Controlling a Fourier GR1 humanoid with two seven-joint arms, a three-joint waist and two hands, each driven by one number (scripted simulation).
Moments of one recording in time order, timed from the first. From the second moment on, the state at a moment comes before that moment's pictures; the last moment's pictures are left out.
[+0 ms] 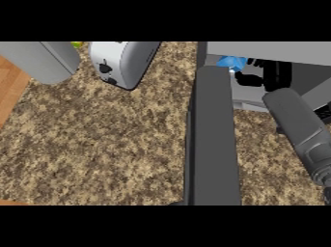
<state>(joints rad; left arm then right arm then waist) 0.23 0.08 0.58 -2.06 0.47 -0.59 0.07 -1.03 -0.28 -0.19 -0.13 0.44 -0.78 -0.61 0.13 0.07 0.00</state>
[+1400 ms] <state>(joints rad) 0.16 0.09 0.44 -1.99 0.37 -0.70 0.03 -1.03 -0.23 -0.28 -0.13 0.35 -0.52 -0.75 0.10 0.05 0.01</state>
